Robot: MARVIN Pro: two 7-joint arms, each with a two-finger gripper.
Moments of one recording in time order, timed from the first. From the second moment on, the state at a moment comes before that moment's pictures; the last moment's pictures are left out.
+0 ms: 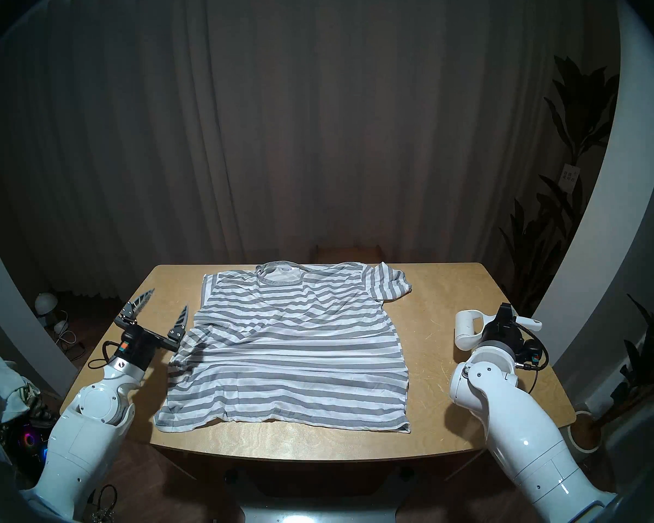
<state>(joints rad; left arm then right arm) 1.74 -1.08 -1.65 -1.43 -0.16 -0.65 -0.13 -1.72 -1.01 1.40 -1.70 1.80 -0.89 -0.29</state>
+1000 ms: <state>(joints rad) 1.97 -1.24 -1.63 -1.80 -0.58 -0.60 -0.02 -1.74 -0.96 1.60 -1.86 2.23 -0.57 -0.52</state>
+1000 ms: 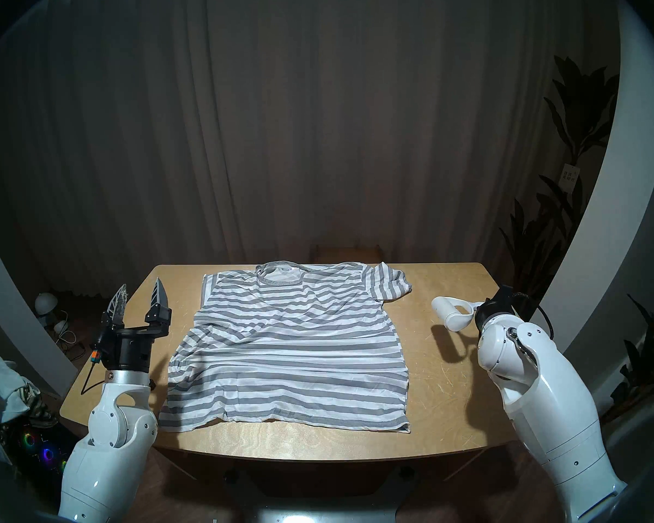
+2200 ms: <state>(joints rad) 2.13 -1.17 -1.66 -2.01 -0.82 -0.24 -0.01 -1.70 -0.95 1.59 -1.50 2.32 -0.01 -0.11</state>
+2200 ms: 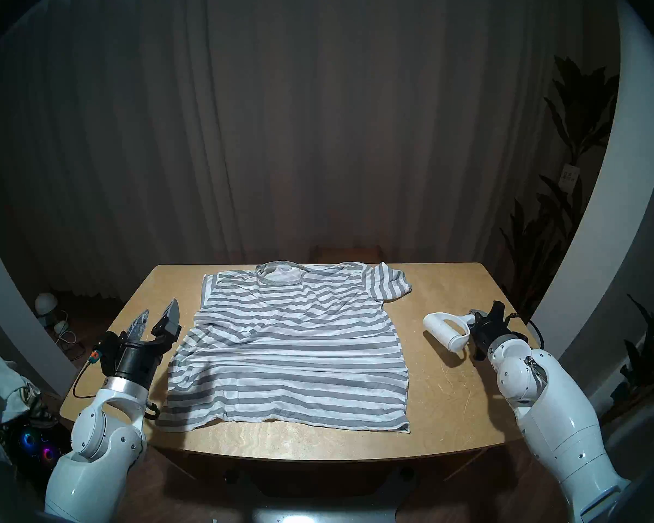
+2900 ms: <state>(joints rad) 2.17 -1.14 -1.68 -2.04 -0.86 -0.17 -0.02 -1.69 -1.13 1.66 -1.35 2.12 0.03 0.21</state>
